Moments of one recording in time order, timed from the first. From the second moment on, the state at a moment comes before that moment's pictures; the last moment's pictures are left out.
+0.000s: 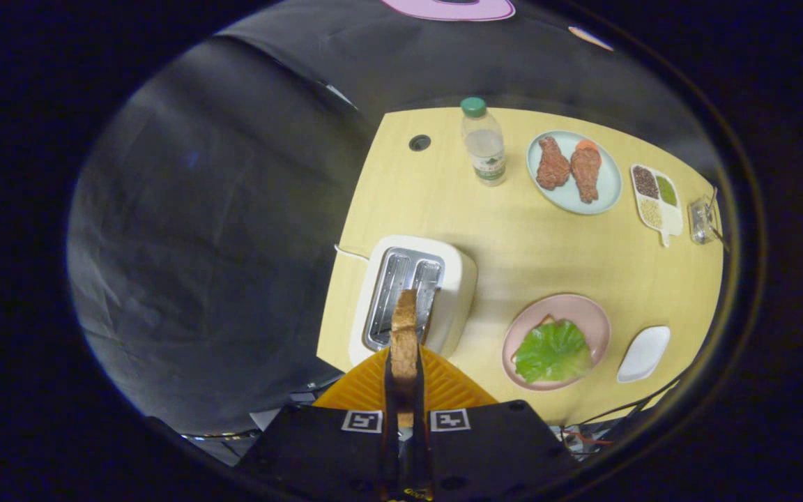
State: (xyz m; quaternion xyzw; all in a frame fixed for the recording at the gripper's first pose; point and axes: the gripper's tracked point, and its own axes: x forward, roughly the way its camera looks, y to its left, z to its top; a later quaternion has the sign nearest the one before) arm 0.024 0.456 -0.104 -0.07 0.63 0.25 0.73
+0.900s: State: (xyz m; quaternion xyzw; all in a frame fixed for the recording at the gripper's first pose) arm 0.028 0.281 -0.185 0.13 0.68 0.16 0.71
